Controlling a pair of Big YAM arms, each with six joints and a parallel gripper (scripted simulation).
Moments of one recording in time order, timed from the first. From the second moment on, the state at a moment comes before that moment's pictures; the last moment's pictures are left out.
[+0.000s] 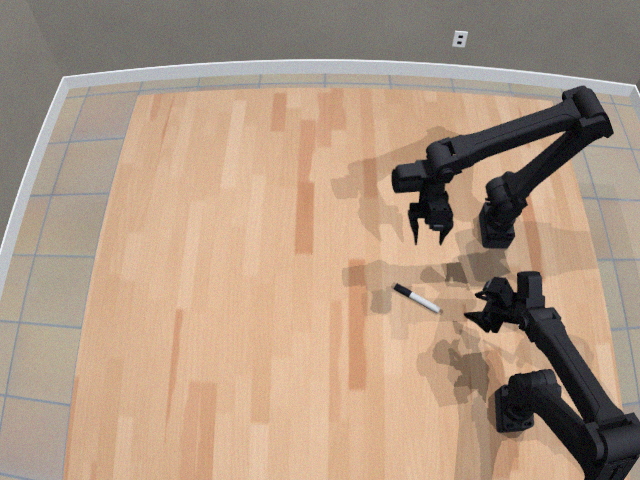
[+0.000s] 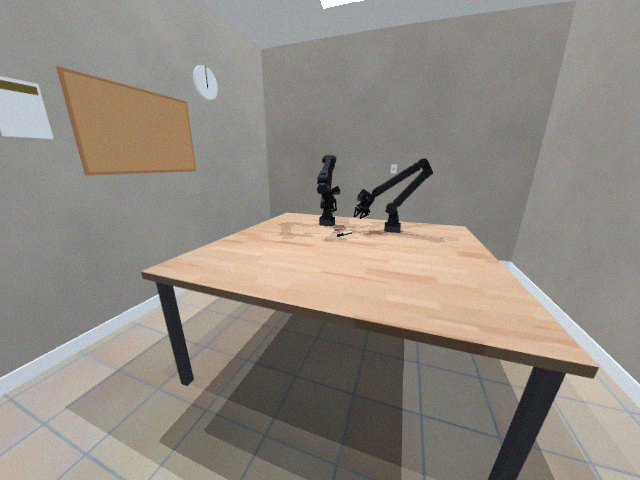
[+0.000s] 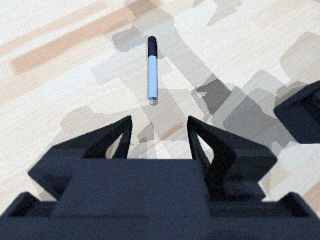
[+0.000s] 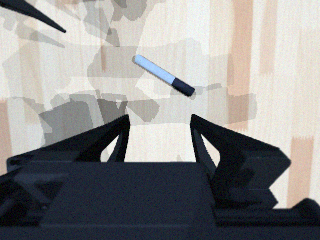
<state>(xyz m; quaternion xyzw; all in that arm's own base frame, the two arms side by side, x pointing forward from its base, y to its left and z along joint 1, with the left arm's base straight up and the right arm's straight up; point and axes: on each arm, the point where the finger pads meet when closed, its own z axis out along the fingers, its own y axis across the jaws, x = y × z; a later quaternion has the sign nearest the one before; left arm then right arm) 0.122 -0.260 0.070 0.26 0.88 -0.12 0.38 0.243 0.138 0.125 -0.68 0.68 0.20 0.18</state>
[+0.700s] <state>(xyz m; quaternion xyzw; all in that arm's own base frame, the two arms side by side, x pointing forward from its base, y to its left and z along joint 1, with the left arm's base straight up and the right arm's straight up) 0.193 -0.196 0.166 0.19 0.86 -0.08 0.47 0.235 0.205 0.059 -0.69 0.66 0.22 0.20</state>
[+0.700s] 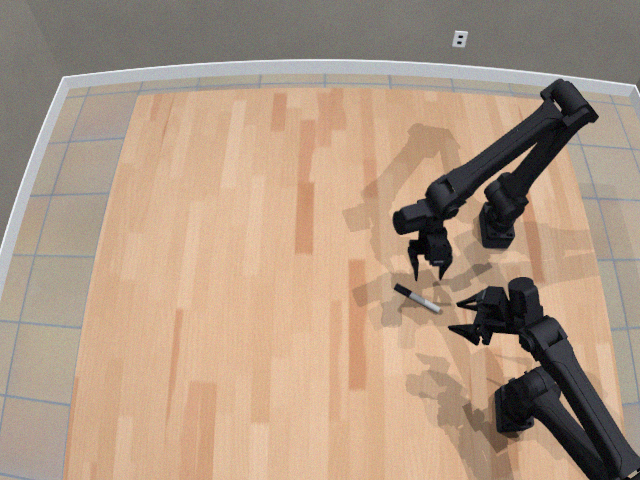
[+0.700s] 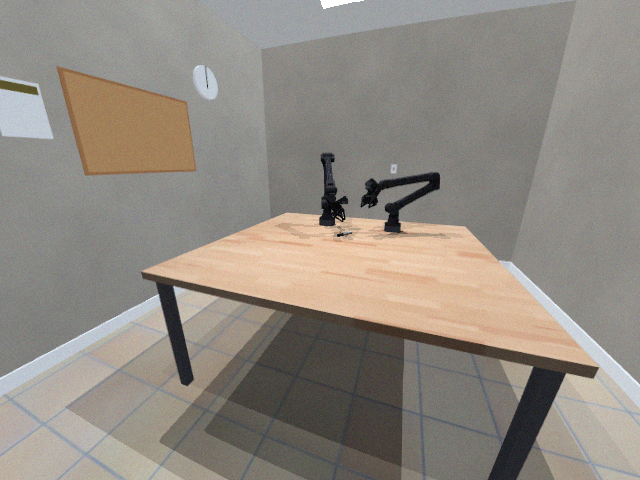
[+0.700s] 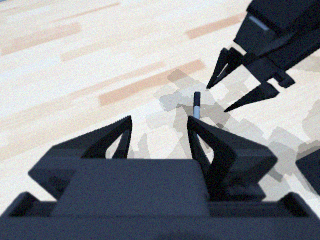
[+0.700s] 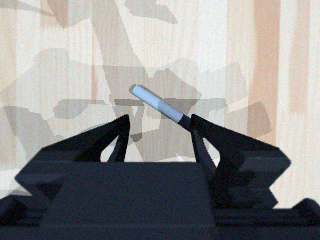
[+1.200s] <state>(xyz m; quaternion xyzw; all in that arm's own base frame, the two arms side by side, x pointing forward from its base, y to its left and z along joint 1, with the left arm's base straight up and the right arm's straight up) 0.249 -0.153 0.221 0.15 0.85 -0.05 0.50 0.244 0.212 0.055 -0.68 0.66 0.22 0.21</state>
